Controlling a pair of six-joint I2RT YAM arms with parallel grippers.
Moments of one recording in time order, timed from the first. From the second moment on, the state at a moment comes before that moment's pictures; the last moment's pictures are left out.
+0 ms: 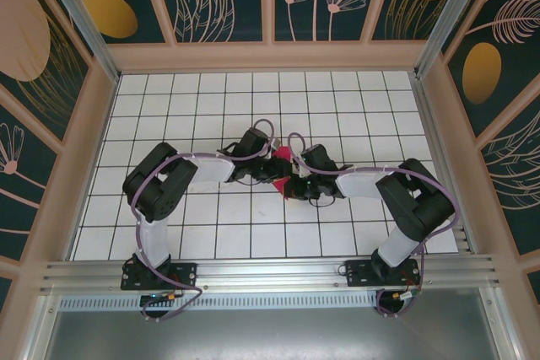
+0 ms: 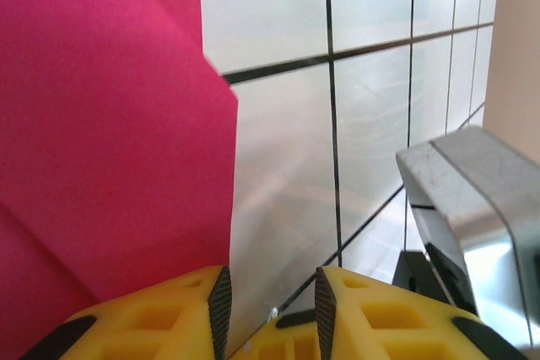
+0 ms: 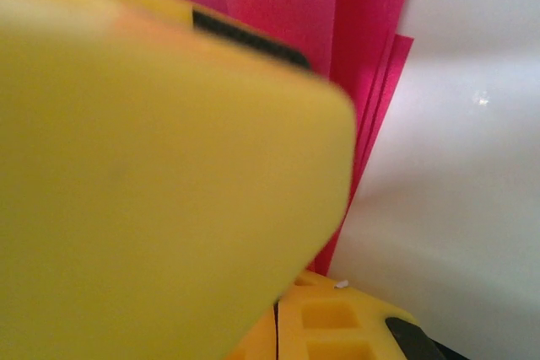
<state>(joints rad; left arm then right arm) -0.69 1.95 1.02 0.13 0.54 -0.89 0.65 1.65 0.66 -0.01 -0.44 0.66</state>
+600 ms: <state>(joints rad) -0.68 2.02 1.13 -0.02 0.52 -0.84 0.65 1.65 0.67 -0.03 -0.43 0.66</state>
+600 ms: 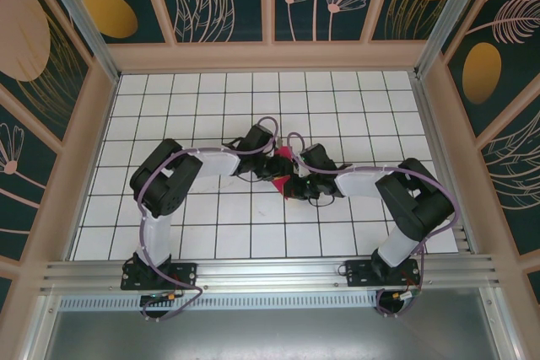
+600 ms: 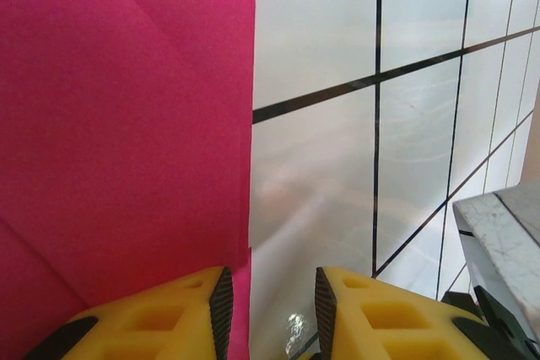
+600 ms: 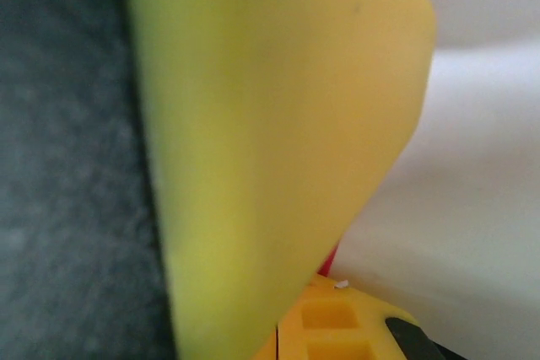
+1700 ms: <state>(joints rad) -0.41 2.07 1.54 -0.28 0.43 -0.61 0.67 1.66 0.69 -0.05 -0.41 0.65</state>
